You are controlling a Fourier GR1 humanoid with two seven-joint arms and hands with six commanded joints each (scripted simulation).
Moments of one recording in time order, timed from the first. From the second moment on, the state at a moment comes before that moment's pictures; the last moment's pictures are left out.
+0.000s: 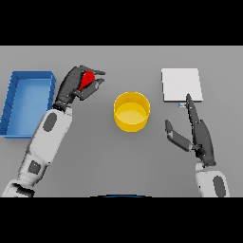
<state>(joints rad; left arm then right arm) -0.61 0.14 -0.16 -1.08 -0.31 0.08 -0.02 0.07 -0.08 0.11 -1.69 0.23 -0.03 -0.11</state>
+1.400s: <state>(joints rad) -1.16 0.25 -0.95 -0.77 -0.94 -0.27 -0.01 0.08 -0.07 0.10 -1.69 0.23 -0.05 -0.10</state>
